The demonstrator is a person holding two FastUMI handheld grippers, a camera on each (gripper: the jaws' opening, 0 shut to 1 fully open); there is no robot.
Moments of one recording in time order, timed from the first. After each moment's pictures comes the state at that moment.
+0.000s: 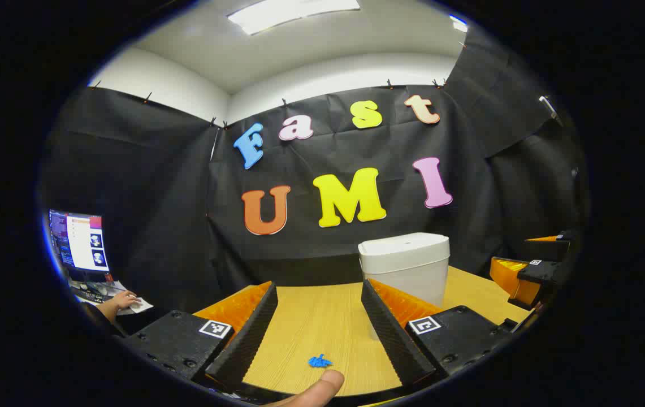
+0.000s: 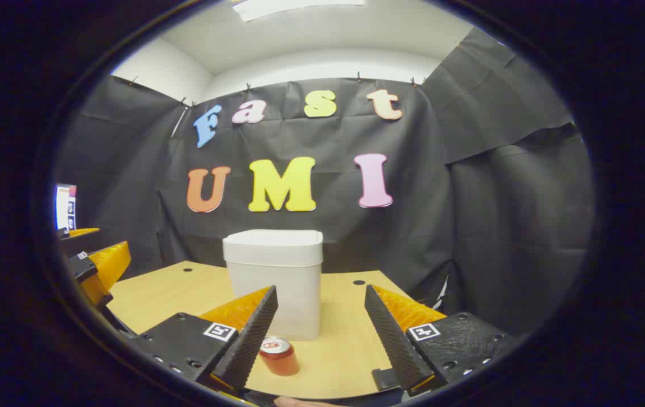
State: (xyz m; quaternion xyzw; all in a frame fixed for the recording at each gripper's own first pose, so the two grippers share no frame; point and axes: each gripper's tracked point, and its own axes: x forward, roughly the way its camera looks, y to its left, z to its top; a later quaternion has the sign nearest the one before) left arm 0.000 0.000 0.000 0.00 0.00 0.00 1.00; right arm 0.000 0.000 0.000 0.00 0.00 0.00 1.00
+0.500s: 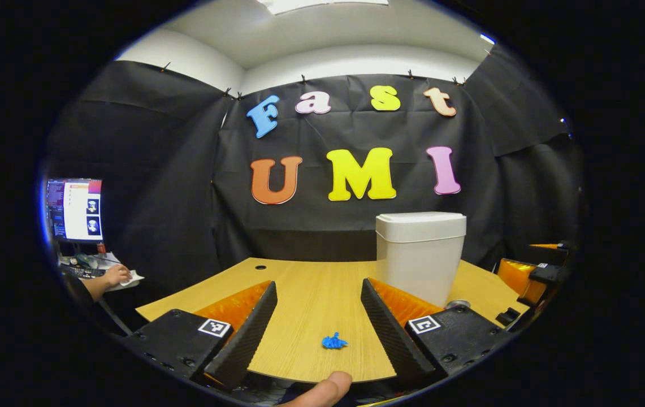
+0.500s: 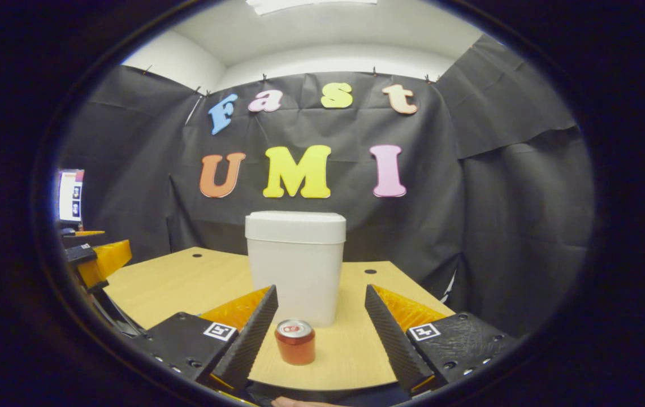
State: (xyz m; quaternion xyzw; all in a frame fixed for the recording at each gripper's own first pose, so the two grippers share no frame) left arm -0.001 0.040 -0.037 -0.01 0.04 0.00 1.00; right arm -0.002 0.010 -0.033 0.00 0.02 0.01 1.00
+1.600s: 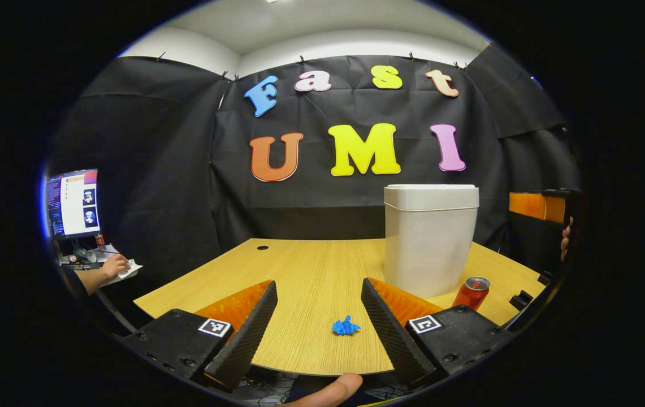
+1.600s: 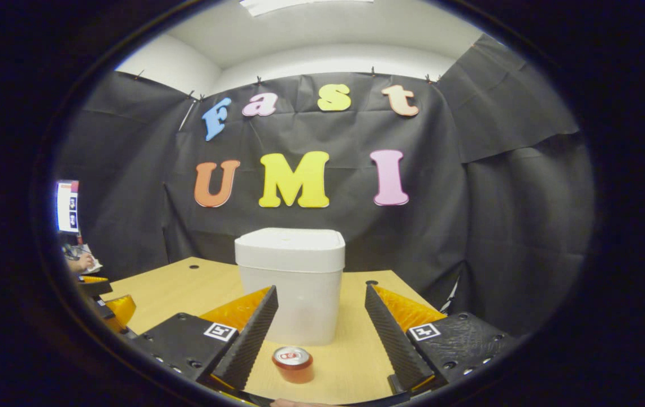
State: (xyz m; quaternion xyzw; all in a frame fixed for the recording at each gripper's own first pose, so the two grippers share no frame) left arm 0.007 0.049 -0.085 -0.03 0.11 -0.01 0.99; right arm 0.050 0.019 0.024 -0.01 0.01 0.01 1.00
